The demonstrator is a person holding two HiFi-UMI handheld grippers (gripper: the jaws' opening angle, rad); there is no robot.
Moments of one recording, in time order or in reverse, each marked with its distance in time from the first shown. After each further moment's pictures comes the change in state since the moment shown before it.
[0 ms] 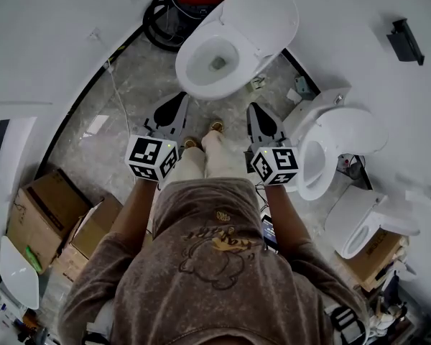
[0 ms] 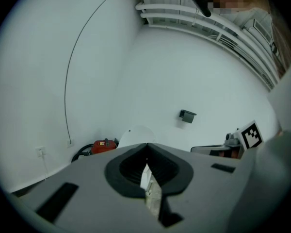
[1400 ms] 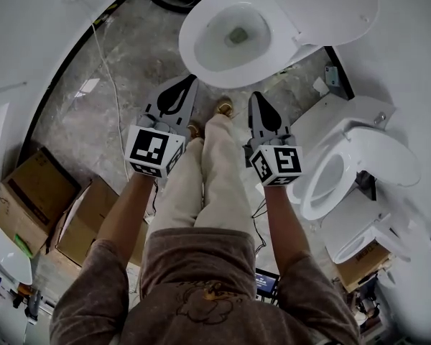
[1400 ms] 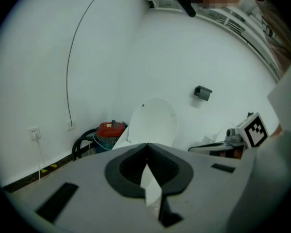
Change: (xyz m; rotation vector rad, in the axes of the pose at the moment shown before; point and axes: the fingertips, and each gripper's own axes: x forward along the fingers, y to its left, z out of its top) left arm 0.127 0.102 -0.159 0.014 0.098 0.037; right arm 0.162 -0.056 -0.160 0.018 0.134 0.030
